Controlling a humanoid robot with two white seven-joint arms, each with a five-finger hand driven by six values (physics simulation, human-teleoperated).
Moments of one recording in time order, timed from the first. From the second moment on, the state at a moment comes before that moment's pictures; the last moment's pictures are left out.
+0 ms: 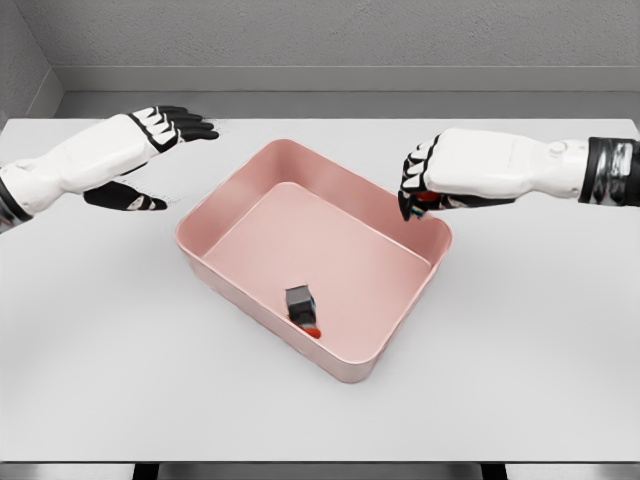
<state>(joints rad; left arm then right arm) -0.53 0.91 -0.56 -1.54 -0.25 -0.61 -0.15 -0.75 -0.83 0.64 -1.69 0.20 -0.61 0.60</state>
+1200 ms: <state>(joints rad) -0.50 0.97 -0.48 -1.44 -0.23 -0.61 -0.15 -0.67 -0.90 0.57 -1.55 0.21 -0.61 0.61</state>
